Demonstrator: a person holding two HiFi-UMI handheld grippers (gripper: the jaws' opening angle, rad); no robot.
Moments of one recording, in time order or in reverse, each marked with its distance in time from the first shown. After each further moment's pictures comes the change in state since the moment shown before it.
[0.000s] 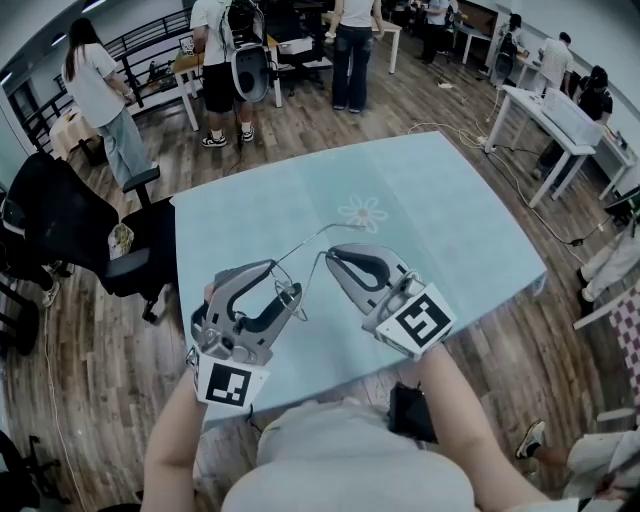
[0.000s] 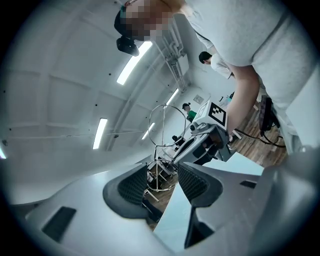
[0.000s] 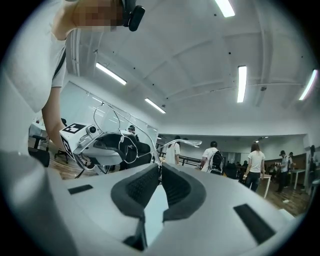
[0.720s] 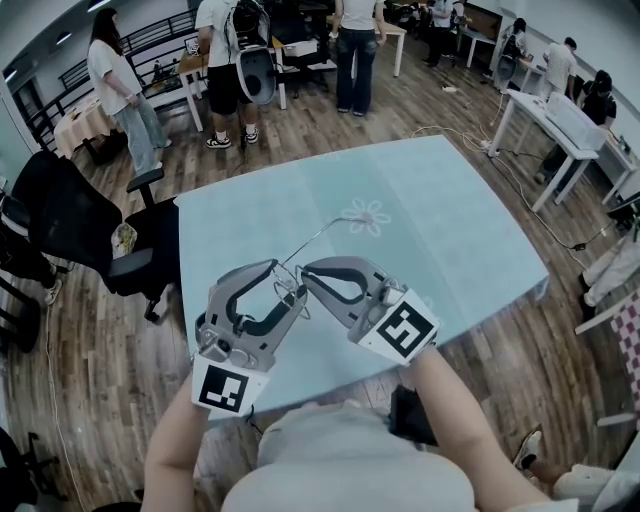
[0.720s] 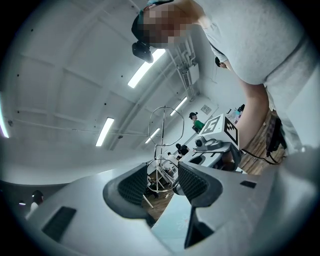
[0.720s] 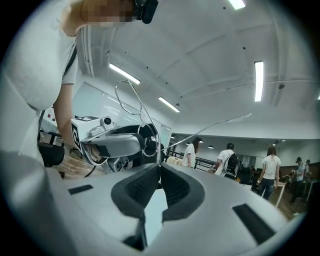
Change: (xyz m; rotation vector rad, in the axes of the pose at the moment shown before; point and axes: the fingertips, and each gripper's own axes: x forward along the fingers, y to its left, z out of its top) left arm 0.002 0.012 0.022 -0.121 -0.063 0.029; right arm 0.023 0.041 0.006 -0.078 0.001 0.175
